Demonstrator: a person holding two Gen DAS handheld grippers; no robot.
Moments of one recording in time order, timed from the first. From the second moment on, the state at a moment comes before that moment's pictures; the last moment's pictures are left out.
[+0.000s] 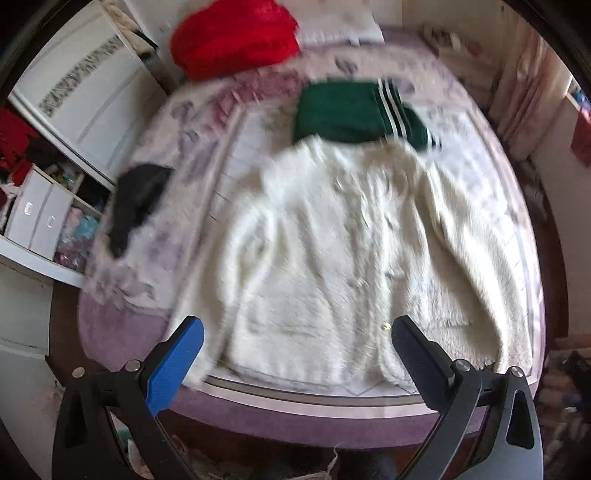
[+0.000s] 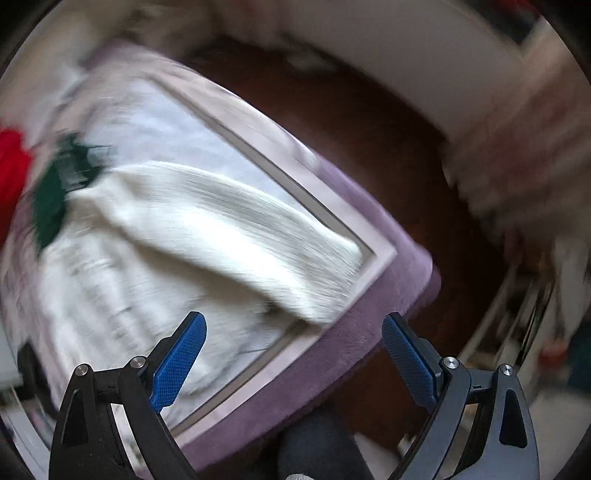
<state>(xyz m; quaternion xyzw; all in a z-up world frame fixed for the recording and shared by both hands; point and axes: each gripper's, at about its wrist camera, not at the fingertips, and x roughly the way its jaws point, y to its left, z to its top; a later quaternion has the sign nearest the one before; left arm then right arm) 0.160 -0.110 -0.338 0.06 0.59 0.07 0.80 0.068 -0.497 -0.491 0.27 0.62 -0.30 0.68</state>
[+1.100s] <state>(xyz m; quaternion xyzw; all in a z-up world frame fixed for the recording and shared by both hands) 0.190 -0.274 -0.525 0.18 0.64 -0.09 0.74 0.002 -0.574 -0.641 0.47 0.55 -0.32 0.61</state>
